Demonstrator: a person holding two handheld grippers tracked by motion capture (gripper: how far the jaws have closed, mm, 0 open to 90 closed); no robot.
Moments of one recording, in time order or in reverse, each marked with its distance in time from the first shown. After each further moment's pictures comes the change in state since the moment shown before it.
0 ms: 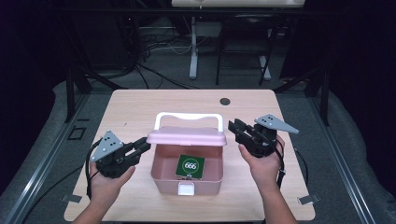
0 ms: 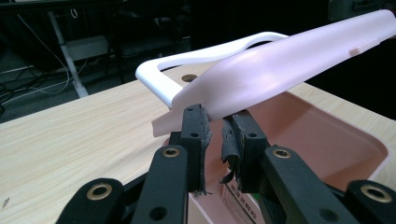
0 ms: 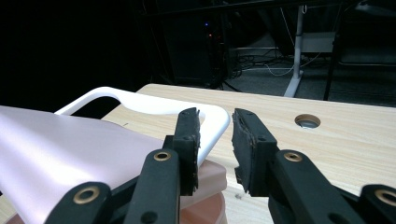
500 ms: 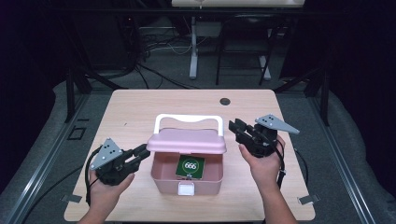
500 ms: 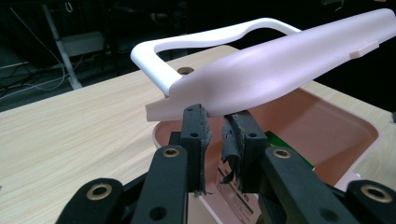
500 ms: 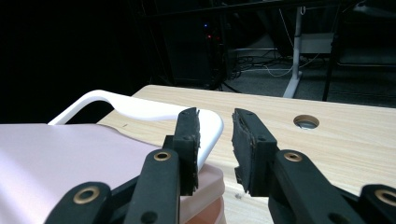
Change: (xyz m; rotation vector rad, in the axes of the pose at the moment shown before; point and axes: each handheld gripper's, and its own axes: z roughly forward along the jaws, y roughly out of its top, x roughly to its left) left arm -0.004 -0.015 -0.005 0.010 -0.010 0.001; right arm 0.000 0.000 0.000 -0.004 -0.004 0.002
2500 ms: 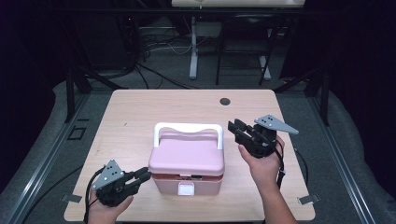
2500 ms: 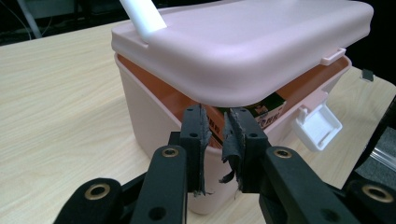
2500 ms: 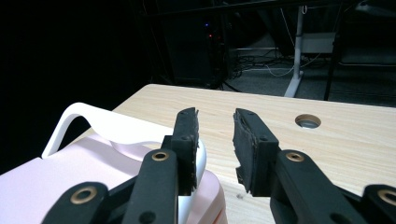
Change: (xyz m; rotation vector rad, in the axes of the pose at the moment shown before) left arm -0.013 -0.052 -0.011 0.106 -0.084 -0.040; right arm 0.001 -0.001 0.001 0.002 0.004 -0.002
